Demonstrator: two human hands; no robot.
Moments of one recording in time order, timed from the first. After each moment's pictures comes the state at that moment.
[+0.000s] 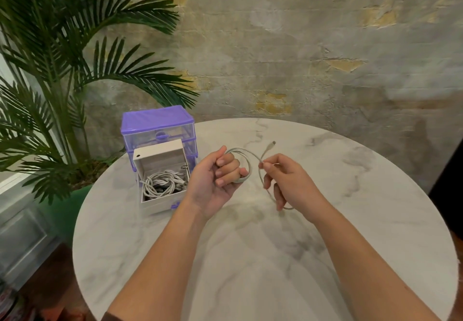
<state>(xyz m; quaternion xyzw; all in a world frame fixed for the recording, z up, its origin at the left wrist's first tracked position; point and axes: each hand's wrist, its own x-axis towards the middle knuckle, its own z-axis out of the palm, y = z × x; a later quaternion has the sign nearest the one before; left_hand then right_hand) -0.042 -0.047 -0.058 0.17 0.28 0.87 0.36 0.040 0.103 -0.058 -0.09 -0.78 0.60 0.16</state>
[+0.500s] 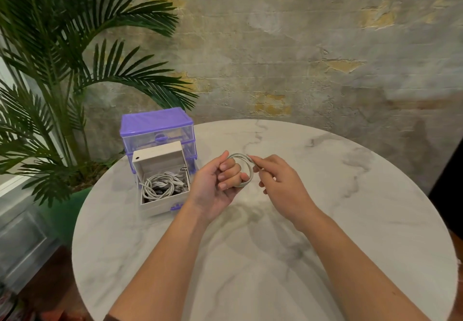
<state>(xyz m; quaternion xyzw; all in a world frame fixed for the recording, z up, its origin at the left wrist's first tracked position) -0.043 -0.042 -0.065 0.16 0.30 0.87 0.37 0.038 0.089 -0.068 -0.03 -0.83 0.50 0.25</state>
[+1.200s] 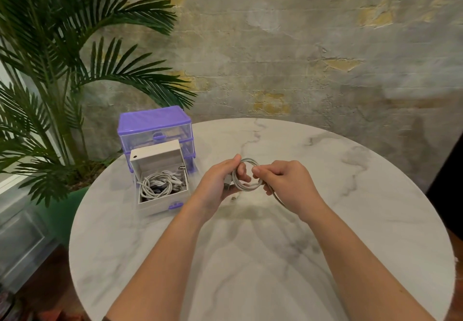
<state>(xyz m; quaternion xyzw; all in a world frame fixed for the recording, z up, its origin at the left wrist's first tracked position) -0.036 -0.041 -0.061 0.24 0.62 0.71 0.22 0.043 0.098 -0.056 -0.11 -0.80 0.55 0.22</state>
